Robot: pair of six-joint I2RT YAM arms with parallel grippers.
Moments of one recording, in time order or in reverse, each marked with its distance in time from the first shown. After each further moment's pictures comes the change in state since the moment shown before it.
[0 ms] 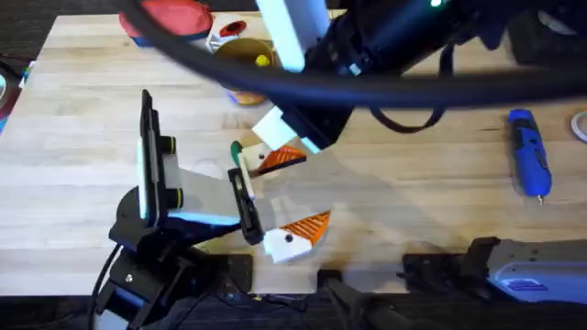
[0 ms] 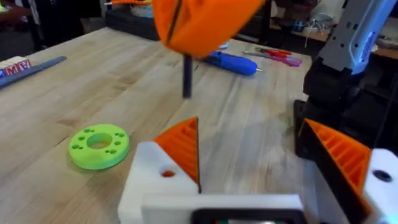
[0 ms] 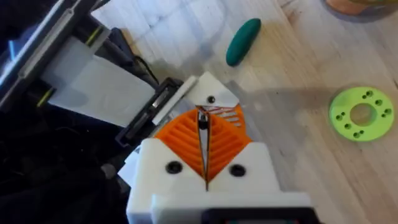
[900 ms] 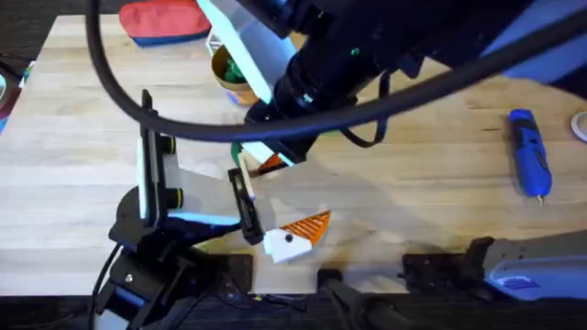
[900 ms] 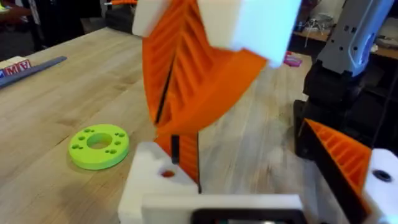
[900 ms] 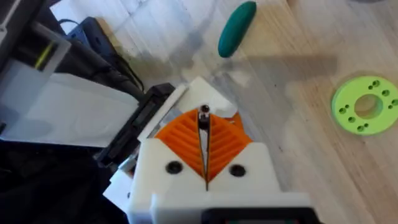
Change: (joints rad) left arm 0.000 0.000 0.000 0.000 0.000 0.000; right arm 0.063 0.097 0.000 -0.001 0.083 0.052
